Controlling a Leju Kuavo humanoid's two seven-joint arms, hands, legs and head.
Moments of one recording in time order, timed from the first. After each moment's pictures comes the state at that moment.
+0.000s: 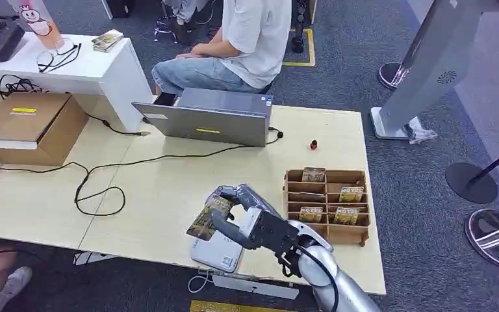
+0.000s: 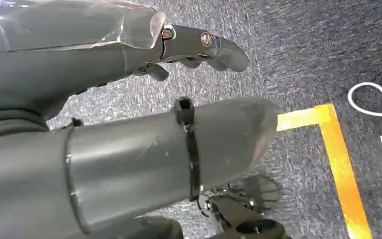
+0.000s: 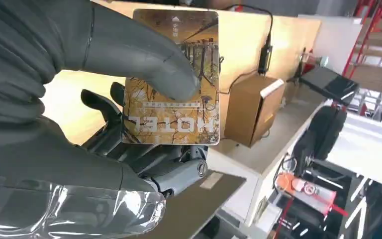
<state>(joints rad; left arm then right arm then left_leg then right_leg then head) -0.08 -0.17 0.47 -0.22 -0.72 0.32 -0.23 -0.36 0.06 0.64 -1.39 0.09 0.27 -0.24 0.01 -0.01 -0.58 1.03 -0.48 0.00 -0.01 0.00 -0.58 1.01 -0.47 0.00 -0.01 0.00</state>
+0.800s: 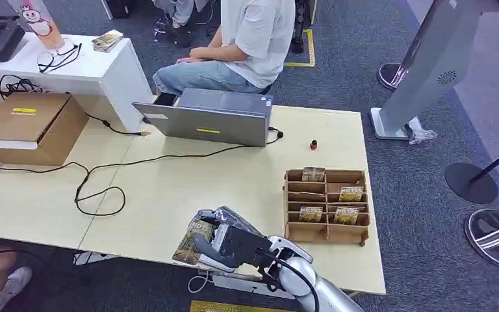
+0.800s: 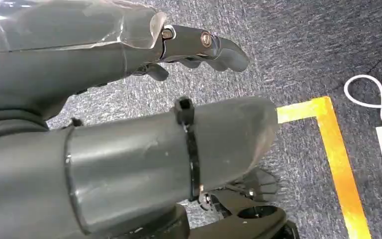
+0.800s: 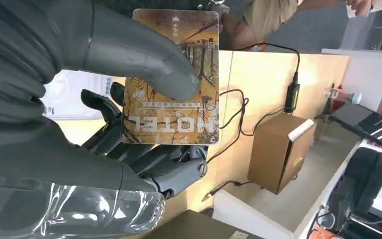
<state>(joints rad) -0.06 -0.18 0.44 -0.23 -0.69 0.32 -0.25 -0.38 0.08 0.77 -1.26 0.05 0.23 -0.22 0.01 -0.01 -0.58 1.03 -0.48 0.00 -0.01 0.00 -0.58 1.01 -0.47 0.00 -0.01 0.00</state>
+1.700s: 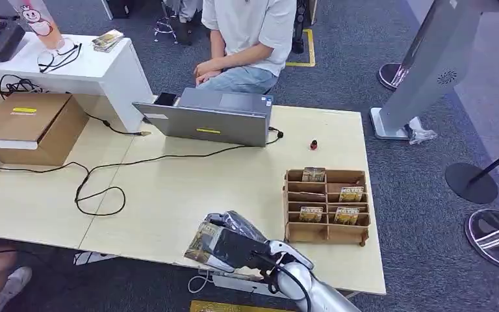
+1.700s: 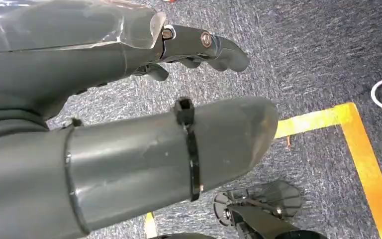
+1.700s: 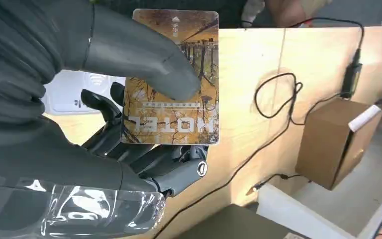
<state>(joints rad) -0.02 -0.13 0.42 -0.23 -0.70 0.30 -0.26 -0.38 0.08 0.78 -1.16 0.14 0.14 -0.18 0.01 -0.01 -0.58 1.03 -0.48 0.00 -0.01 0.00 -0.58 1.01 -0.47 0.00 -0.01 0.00</state>
